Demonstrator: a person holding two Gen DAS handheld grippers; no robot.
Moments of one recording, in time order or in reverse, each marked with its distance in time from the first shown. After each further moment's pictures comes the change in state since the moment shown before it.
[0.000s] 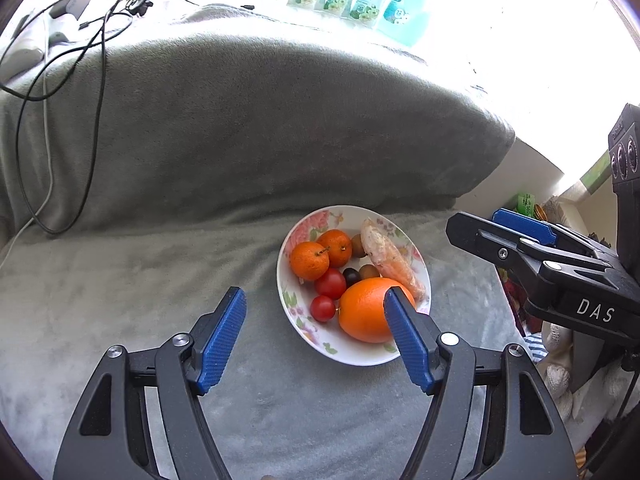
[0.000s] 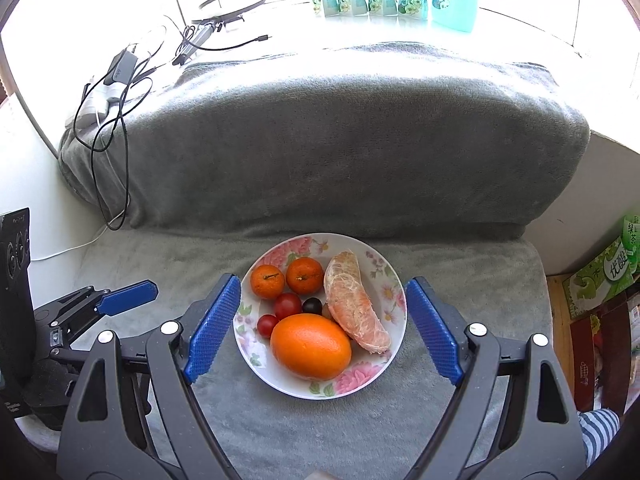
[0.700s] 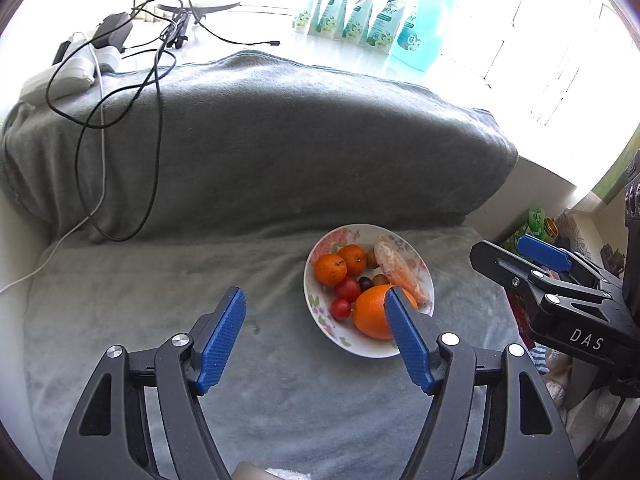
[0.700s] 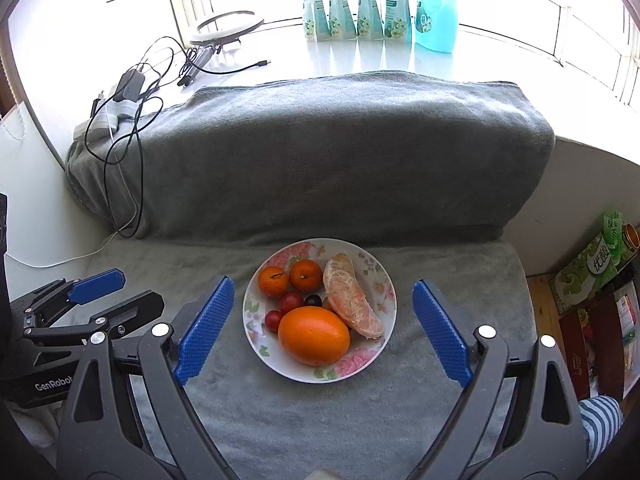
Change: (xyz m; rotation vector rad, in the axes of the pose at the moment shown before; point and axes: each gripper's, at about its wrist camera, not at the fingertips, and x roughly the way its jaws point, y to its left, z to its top) left arm -0.047 -0.002 0.001 -0.013 -0.059 0.095; right arm -0.040 0.008 -0.011 0.022 -0.064 -0.034
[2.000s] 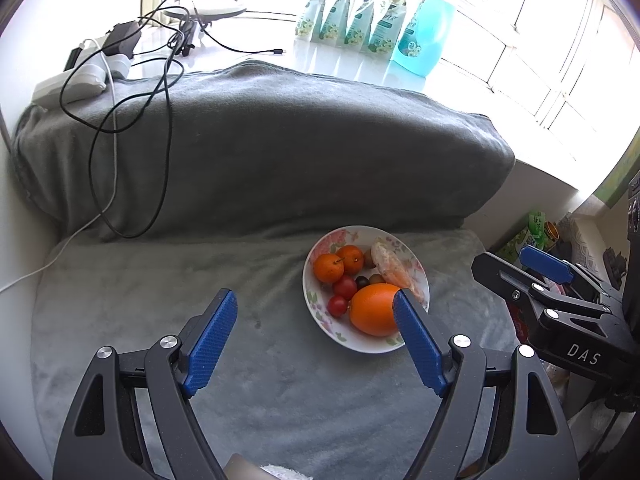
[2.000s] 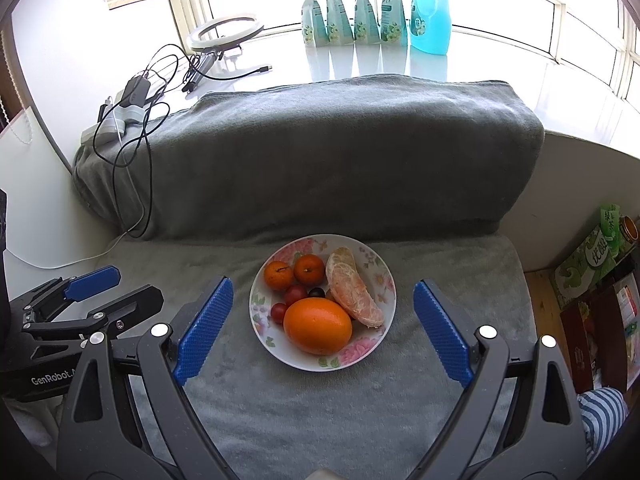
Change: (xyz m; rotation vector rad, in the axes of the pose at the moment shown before) left arm -0.017 -0.009 -0.004 -0.012 -0.018 0.023; right arm -0.009 -0.004 -0.003 -0.002 -0.012 0.019
